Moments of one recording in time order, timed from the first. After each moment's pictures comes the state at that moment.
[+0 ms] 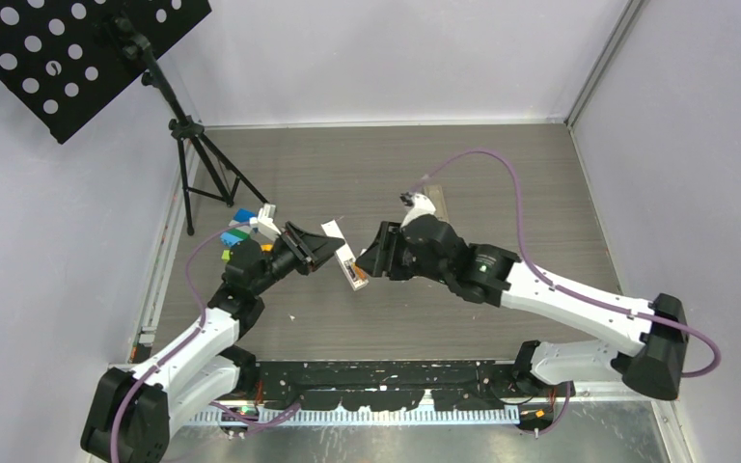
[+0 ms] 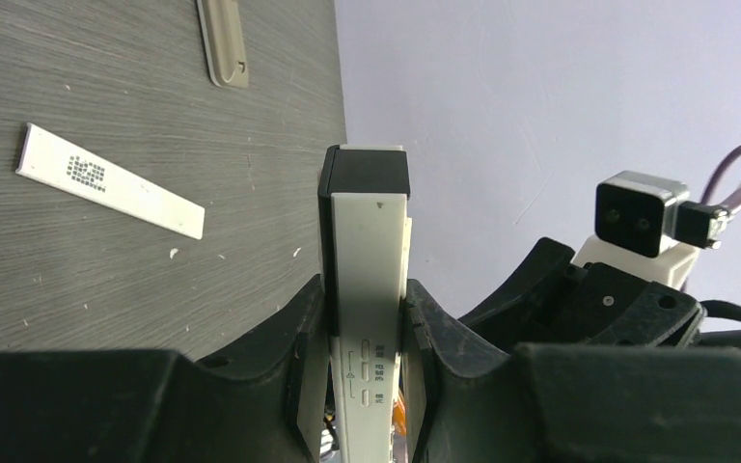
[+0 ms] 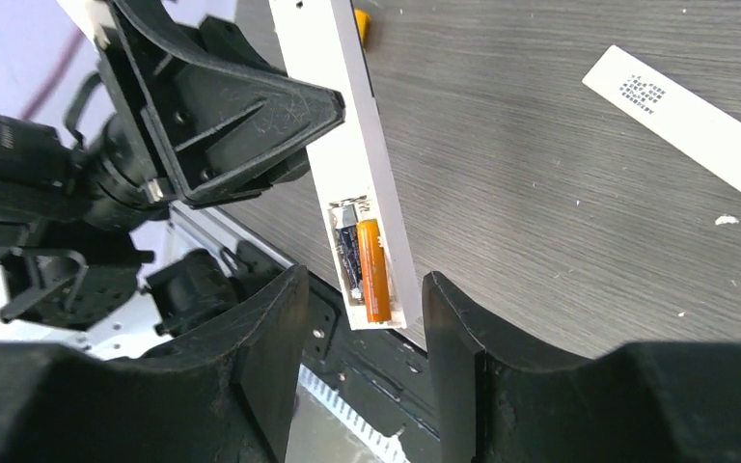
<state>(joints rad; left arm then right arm) -0.39 0.88 0.31 0.50 0.42 -1.29 1.04 1.23 1.06 -0.37 0.13 0.89</state>
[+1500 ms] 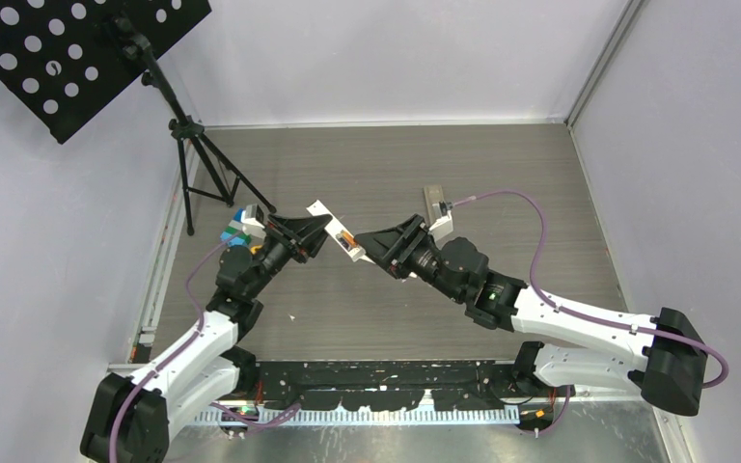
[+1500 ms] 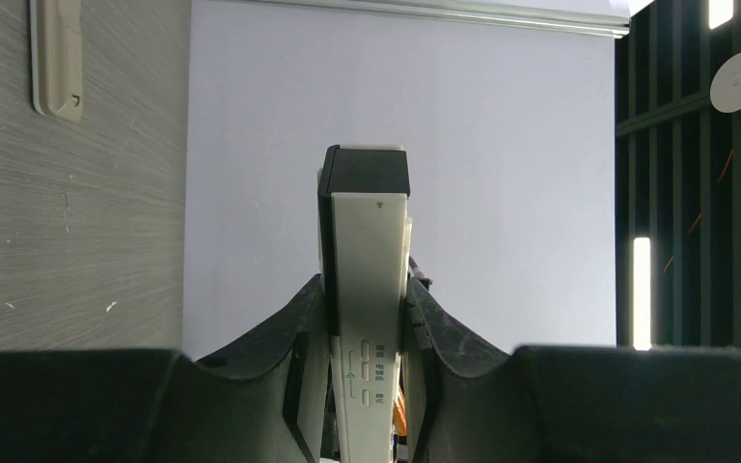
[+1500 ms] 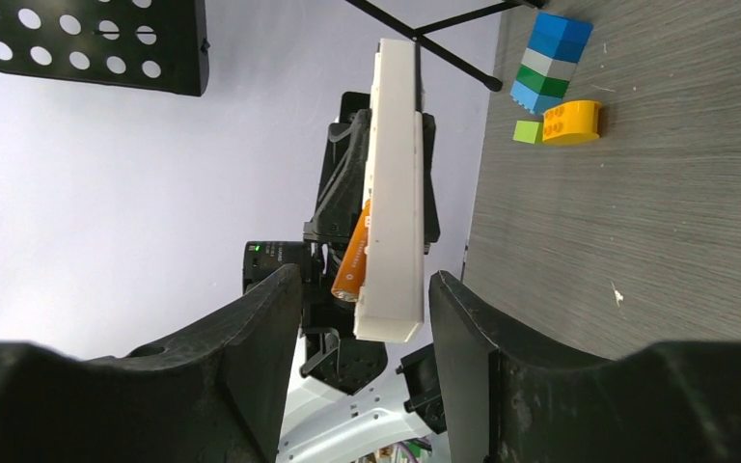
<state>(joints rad) -0.38 0.85 0.29 0.69 0.28 -1.71 1.04 1.06 0.67 0.33 0.21 1.37</state>
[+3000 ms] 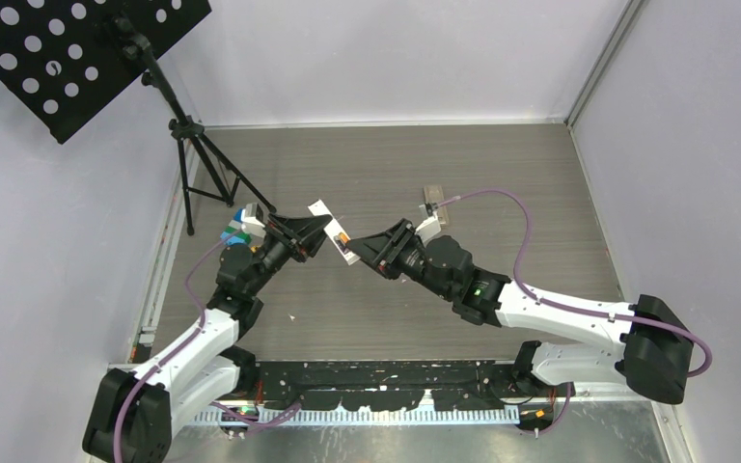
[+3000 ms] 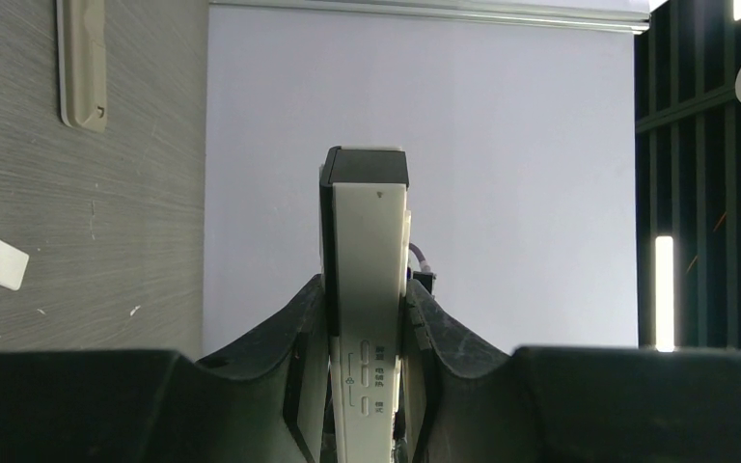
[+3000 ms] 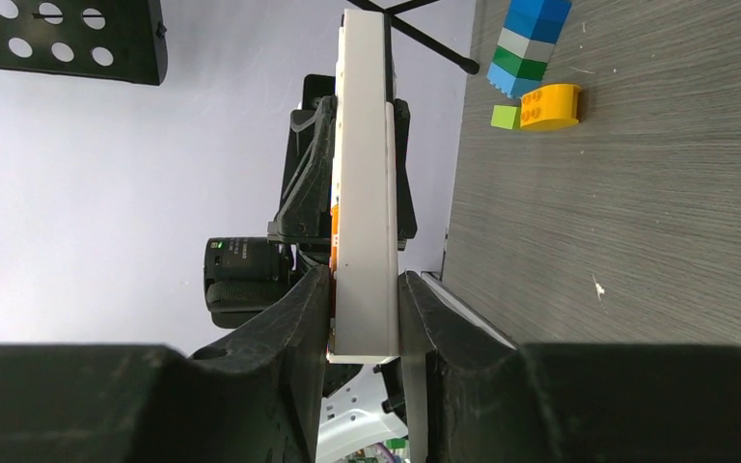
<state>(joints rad) -0.37 0.88 0.29 0.70 0.31 -1.67 1.04 1.17 0.69 0.38 0.18 1.36</state>
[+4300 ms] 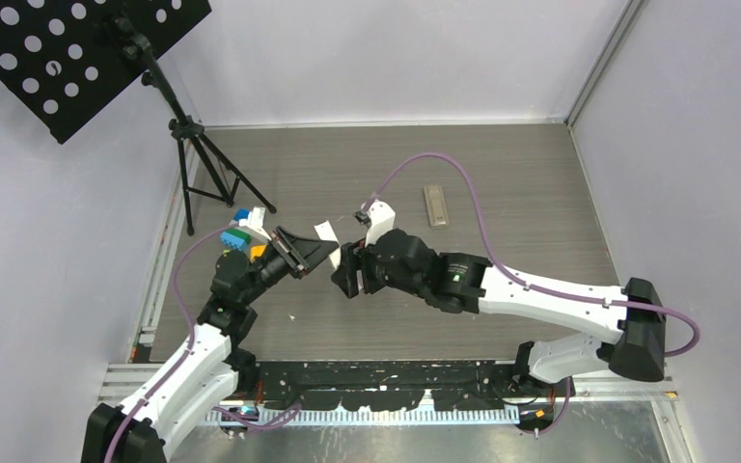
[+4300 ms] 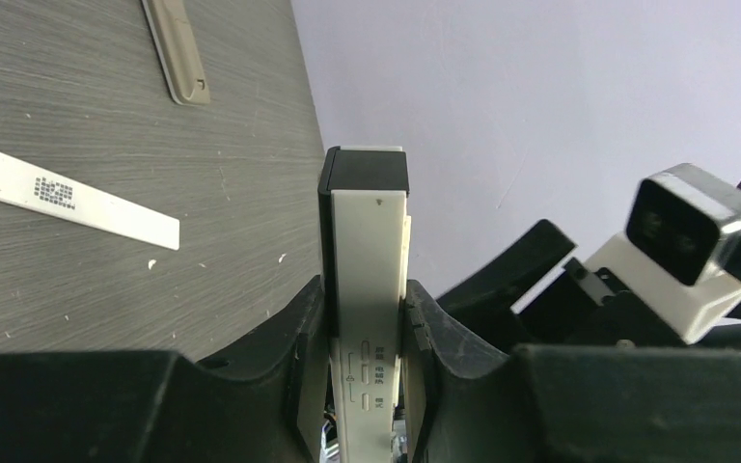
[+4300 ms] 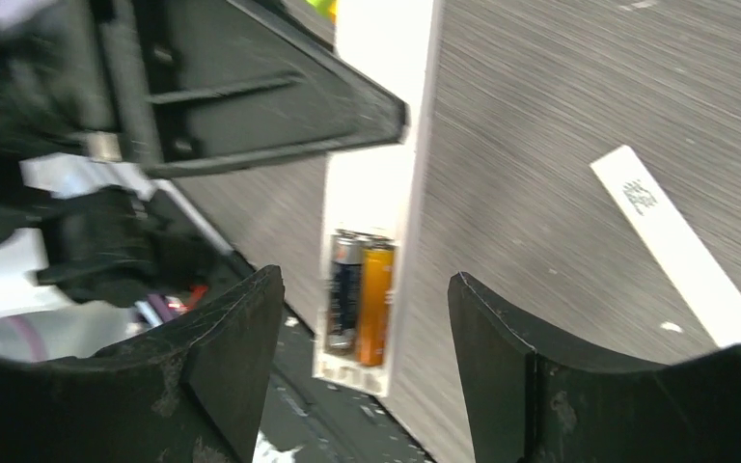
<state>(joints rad) -0.38 0.70 0.28 0.44 0.43 -1.25 1.18 1.30 1.09 -0.24 0.22 0.58</state>
